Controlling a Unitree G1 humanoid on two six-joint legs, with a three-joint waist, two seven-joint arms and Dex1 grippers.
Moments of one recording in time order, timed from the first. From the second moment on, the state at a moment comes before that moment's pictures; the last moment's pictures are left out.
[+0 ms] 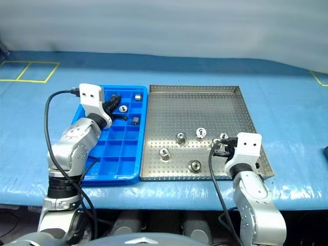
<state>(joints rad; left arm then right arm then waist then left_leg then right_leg) -0.41 0.27 0.09 -0.21 -0.27 0.68 -0.17 0.17 -0.06 -0.21 -0.84 0.18 0.99 0.02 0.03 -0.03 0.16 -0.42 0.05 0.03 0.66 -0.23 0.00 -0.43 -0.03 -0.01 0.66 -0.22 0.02</state>
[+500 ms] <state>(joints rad) -0.40 0.28 0.05 -0.21 -0.28 0.67 -0.24 0.20 -0.13 -0.22 -0.88 0.19 1.00 0.05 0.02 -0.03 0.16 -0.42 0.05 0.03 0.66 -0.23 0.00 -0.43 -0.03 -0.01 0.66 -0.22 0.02</state>
